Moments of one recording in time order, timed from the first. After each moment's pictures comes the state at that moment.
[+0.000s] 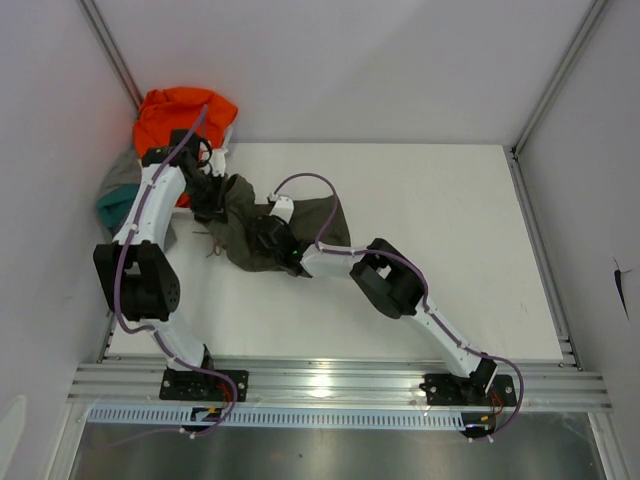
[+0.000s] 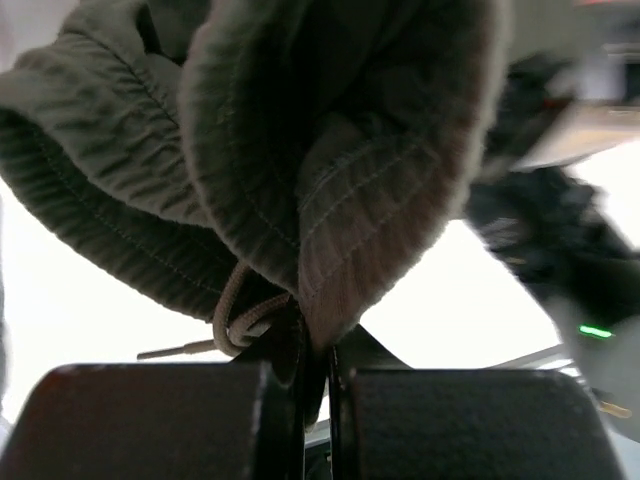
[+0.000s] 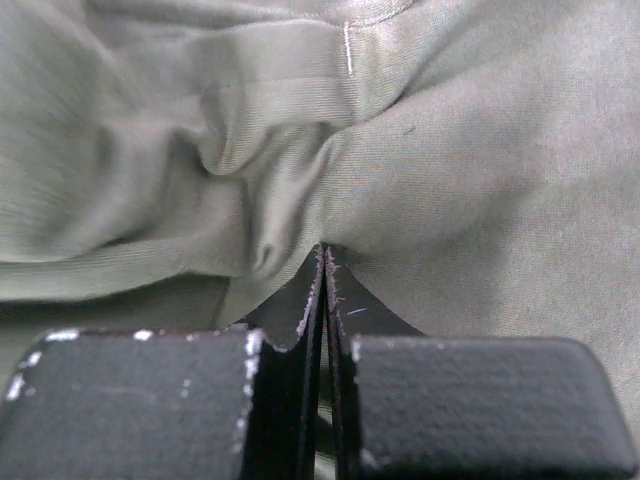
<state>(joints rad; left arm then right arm) 0.00 1.75 1.68 -1.16 0.26 0.14 0.98 2.50 1.84 0.20 0.40 0.74</state>
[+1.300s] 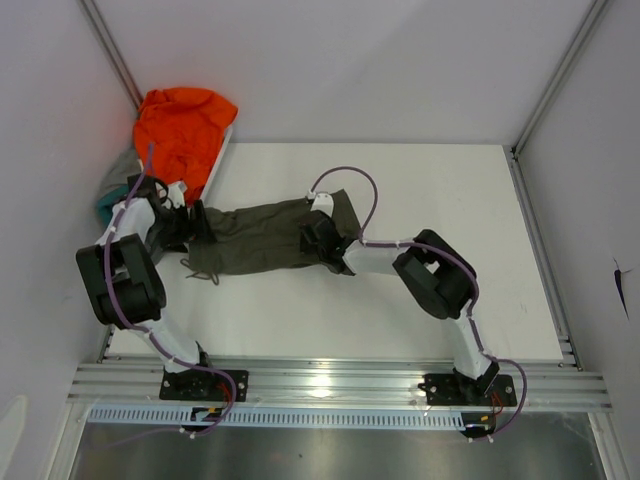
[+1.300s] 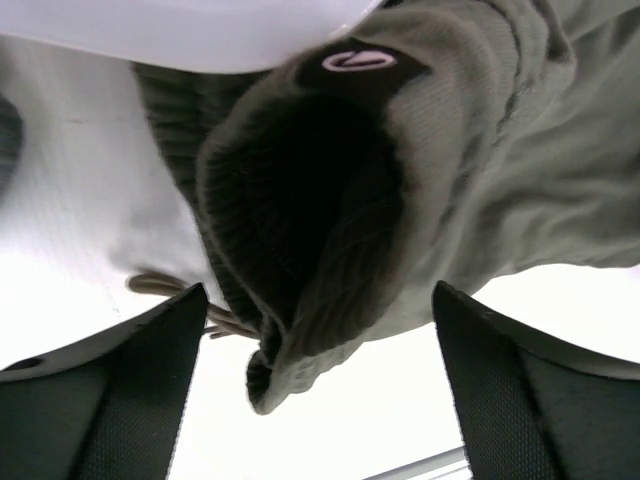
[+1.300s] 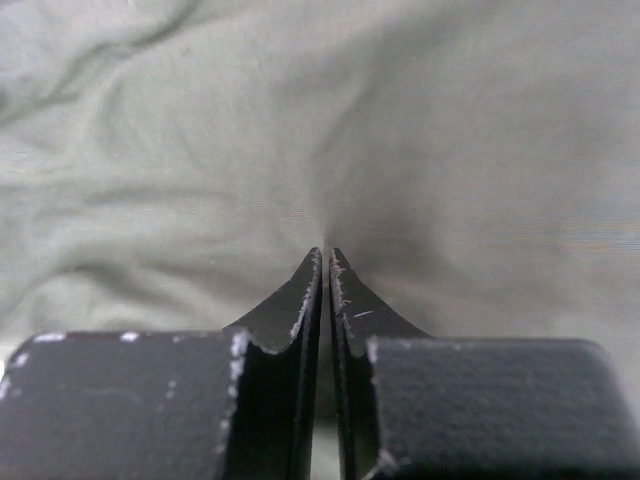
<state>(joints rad) 0.33 1.73 1.25 -0.78 0.40 0.09 0.87 2.15 1.35 0.22 0.36 0.58</state>
